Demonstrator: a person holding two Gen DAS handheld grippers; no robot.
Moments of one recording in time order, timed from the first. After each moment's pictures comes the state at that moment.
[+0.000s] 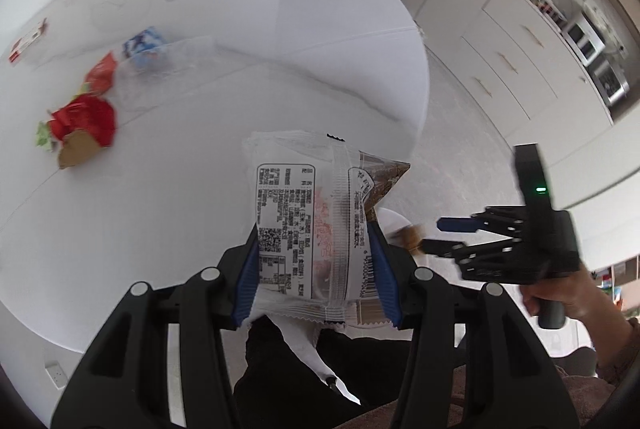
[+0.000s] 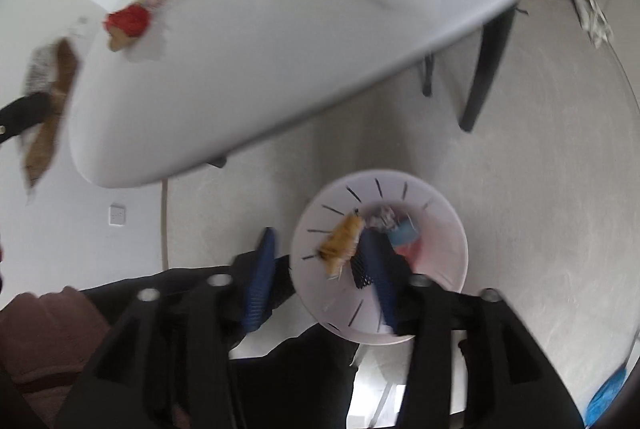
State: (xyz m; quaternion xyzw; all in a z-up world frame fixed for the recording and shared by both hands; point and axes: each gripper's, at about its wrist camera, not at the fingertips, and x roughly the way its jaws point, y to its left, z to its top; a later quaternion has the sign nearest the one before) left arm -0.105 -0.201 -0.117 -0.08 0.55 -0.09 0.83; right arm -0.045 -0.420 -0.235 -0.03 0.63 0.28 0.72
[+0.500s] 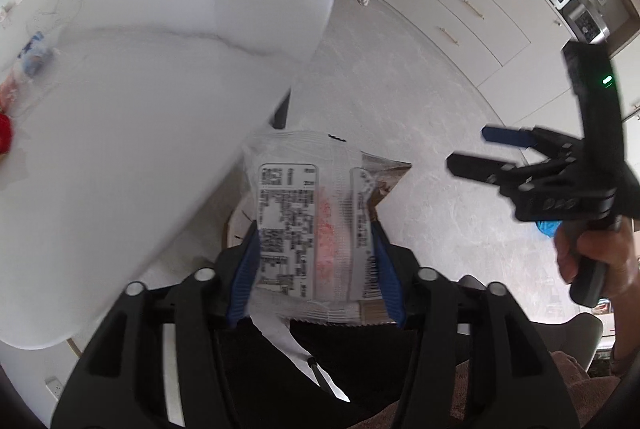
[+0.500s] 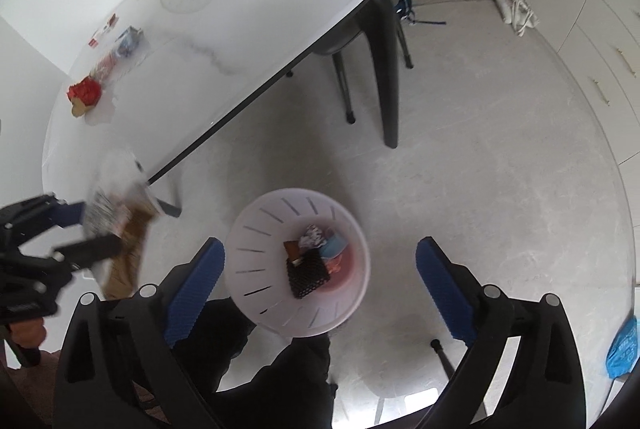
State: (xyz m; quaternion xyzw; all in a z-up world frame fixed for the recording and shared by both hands) left arm -0.103 -0.338 -0.165 -0.04 0.59 -0.16 0.79; right arm -0.052 -0.532 -0.178 0.00 0.57 0.18 0.80
